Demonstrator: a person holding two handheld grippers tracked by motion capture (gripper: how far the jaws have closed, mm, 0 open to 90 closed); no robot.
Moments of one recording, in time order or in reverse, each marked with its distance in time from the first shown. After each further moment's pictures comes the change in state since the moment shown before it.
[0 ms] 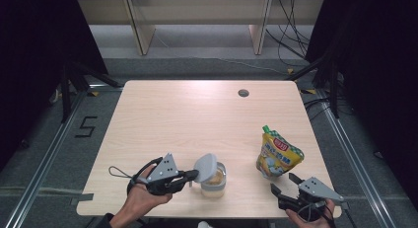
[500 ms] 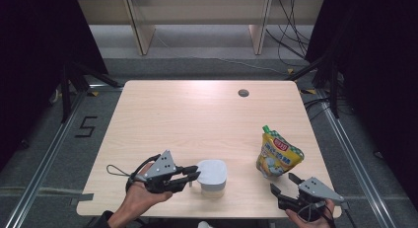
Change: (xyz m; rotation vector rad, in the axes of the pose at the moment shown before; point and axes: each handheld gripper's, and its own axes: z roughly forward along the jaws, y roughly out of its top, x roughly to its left) left arm 0.002 0.006 -0.011 -0.040 -0.013 -0.044; right arm 0.000 0.001 0.000 -0.011 0.006 -0.011
